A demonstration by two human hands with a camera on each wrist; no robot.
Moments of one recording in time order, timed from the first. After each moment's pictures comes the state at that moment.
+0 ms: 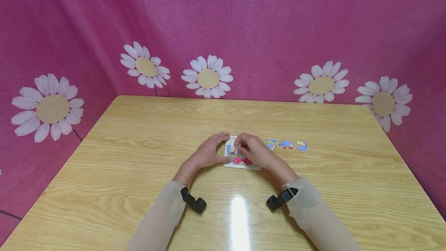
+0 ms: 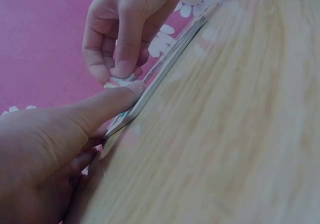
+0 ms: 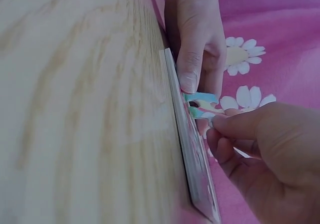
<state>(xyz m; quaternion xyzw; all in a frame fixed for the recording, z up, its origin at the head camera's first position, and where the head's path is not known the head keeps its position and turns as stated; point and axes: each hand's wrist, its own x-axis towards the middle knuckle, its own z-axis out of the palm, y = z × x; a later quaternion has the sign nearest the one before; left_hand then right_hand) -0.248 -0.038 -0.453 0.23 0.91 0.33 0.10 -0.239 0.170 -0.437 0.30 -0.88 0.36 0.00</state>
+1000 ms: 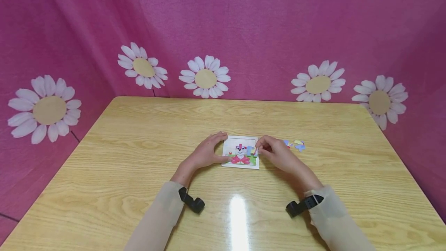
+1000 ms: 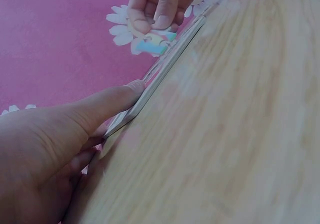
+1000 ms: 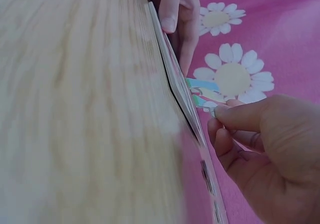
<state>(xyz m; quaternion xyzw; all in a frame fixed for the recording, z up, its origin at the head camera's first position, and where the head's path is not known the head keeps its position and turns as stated) -0.245 -0.037 -0.452 0.22 0.91 0.33 0.11 -0.221 0.234 -0.444 0.25 -0.89 0.39 0.03</state>
